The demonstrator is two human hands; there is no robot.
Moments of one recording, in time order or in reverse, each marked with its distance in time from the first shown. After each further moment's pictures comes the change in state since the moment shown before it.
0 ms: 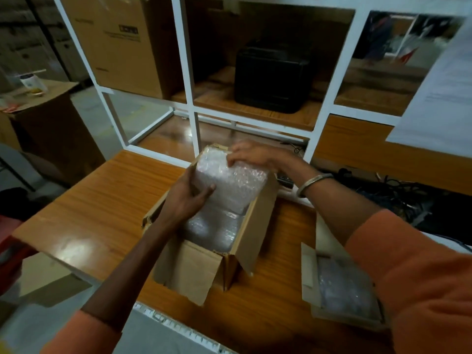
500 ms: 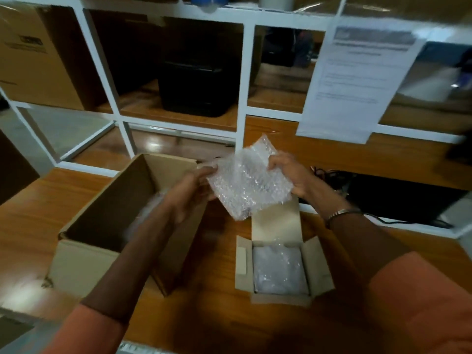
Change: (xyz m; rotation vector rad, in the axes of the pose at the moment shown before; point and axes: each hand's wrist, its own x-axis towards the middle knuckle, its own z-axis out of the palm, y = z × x) left_hand 0.009 0.134 0.143 -0.777 -0.352 -0.289; right_hand -0.218 0.137 -0.084 0.879 0.492 0.245
